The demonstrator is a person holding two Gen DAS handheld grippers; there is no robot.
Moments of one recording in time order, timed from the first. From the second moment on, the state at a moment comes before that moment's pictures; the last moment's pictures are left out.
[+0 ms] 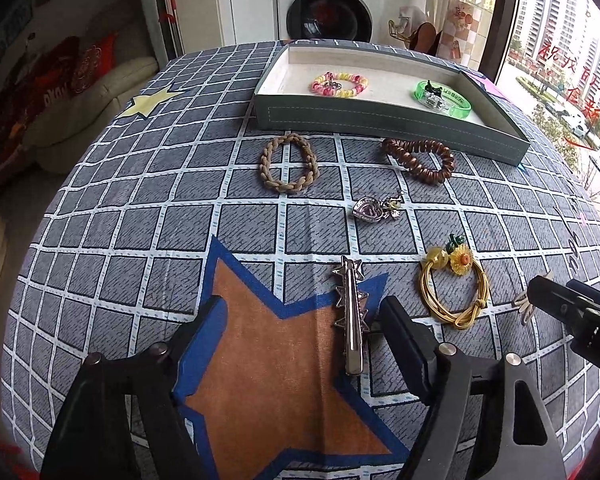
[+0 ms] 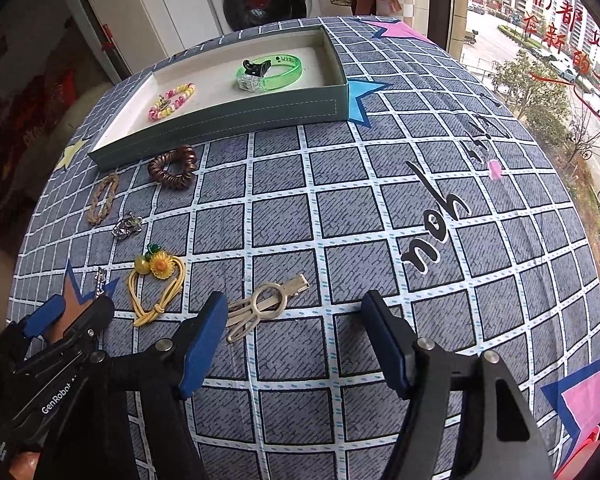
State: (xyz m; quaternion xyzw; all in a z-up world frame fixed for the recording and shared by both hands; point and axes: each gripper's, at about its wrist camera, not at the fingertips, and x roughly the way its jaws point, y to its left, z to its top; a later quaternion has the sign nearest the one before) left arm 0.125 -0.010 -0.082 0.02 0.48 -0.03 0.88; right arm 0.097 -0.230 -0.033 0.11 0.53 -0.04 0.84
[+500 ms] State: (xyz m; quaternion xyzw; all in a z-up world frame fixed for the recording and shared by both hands) left arm 0.116 -0.016 -0.076 0.02 0.47 -0.10 0.88; right arm 0.094 -0.215 -0.028 0.06 0.52 0.01 0.85
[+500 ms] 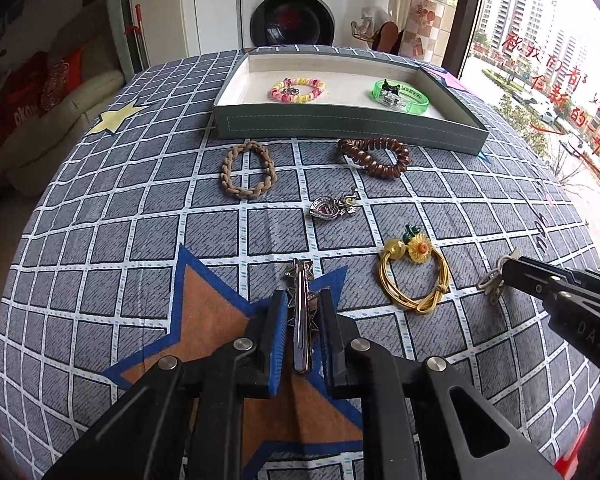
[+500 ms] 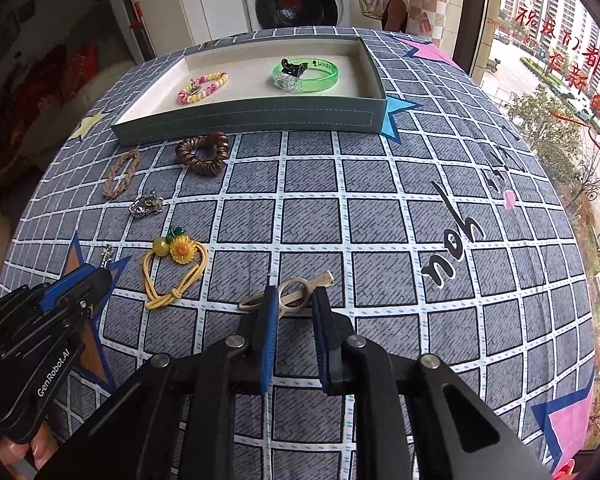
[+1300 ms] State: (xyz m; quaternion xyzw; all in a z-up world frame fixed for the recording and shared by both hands) left arm 0.100 0.006 -0.059 0.00 0.44 -0.10 0.89; right arm 0.099 -0.234 -0.031 0.18 0.53 -0.01 0.83
